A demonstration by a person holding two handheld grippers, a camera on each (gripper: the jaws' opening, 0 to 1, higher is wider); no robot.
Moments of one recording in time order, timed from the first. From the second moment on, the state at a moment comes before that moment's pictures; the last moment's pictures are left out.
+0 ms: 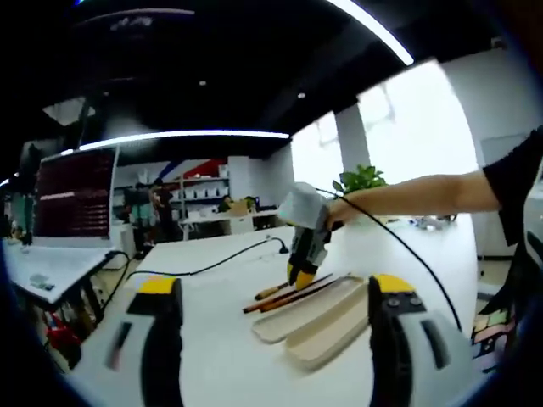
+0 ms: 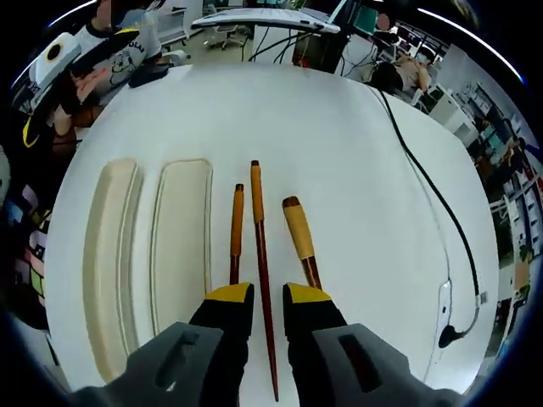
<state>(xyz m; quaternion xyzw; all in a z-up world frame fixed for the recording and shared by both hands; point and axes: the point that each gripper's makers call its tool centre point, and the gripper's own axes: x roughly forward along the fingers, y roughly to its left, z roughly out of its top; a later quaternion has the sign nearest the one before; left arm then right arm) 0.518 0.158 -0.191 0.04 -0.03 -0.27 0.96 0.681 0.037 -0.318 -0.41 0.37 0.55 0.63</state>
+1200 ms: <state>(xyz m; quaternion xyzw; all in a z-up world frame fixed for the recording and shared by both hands) 0.519 0.164 -0.193 0.03 -0.03 -0.27 0.96 0.661 0.040 -0.334 -0.48 0.46 0.53 0.53</state>
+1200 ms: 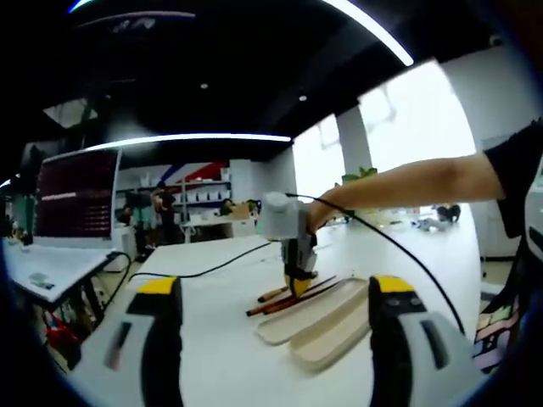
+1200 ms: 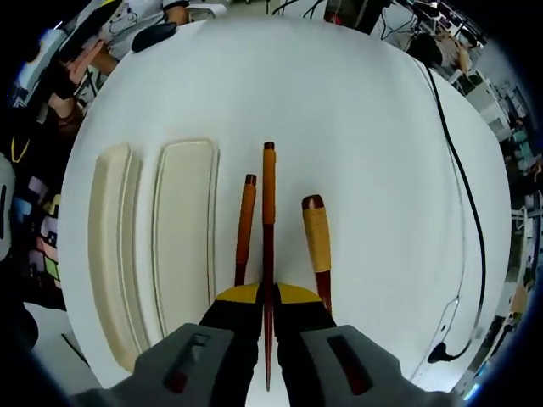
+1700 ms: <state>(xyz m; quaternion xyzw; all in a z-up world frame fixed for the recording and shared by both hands) 0.521 0.174 -0.189 0.03 -0.04 -0.25 0.97 0.666 0.040 -0.330 -0.51 0.43 0.51 0.54</state>
